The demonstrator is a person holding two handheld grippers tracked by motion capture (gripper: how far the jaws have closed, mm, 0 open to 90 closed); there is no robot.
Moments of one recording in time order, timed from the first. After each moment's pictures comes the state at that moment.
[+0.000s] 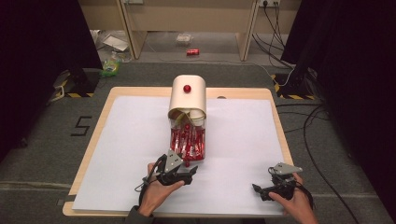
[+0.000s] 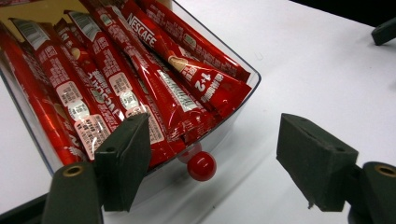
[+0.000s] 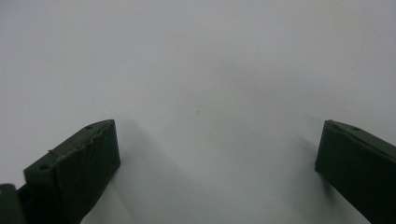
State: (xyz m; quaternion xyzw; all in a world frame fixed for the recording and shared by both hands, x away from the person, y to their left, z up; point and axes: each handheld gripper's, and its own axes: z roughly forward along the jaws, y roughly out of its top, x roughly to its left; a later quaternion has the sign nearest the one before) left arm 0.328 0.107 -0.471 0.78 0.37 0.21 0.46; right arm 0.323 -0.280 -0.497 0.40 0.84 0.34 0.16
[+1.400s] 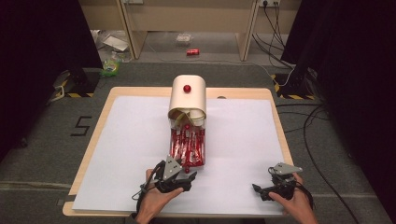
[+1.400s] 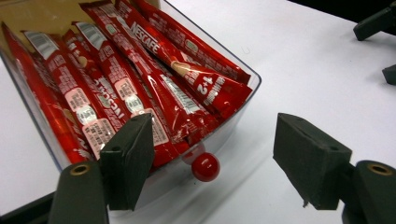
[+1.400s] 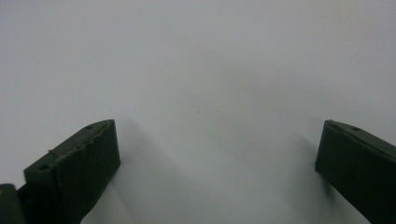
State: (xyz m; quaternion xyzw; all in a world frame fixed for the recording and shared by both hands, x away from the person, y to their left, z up) left arm 0.309 0.108 -0.467 0.78 0.37 0.21 0.46; right arm 0.323 -0.280 -0.497 0.40 0.84 0.34 0.16
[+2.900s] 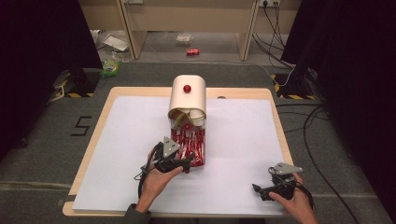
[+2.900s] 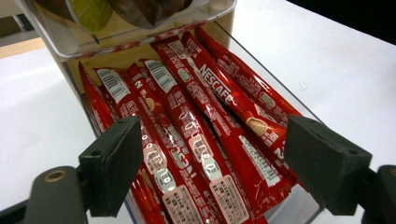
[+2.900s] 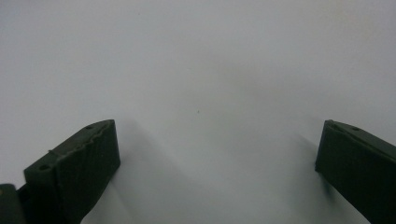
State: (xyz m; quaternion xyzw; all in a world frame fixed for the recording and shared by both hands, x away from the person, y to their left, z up) left arm 0.358 0.112 -0.446 0.76 0.42 0.23 0.44; right arm 0.323 -0.280 -0.497 0.40 0.84 0.34 0.16
